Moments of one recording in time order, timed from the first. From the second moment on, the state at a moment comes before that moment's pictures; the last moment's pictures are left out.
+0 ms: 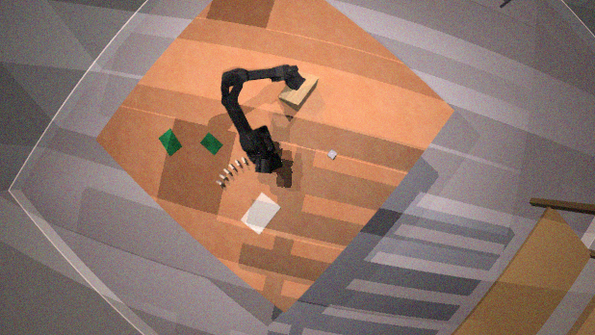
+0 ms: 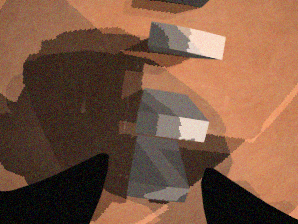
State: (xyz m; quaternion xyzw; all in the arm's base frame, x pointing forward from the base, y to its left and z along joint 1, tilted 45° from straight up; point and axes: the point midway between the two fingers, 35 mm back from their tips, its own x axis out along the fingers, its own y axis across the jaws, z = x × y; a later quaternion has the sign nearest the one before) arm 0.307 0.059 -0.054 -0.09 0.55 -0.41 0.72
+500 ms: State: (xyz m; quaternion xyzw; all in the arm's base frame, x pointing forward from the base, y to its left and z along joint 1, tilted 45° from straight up) arm 0.310 0.101 -0.015 -0.09 0.55 -0.41 0.72
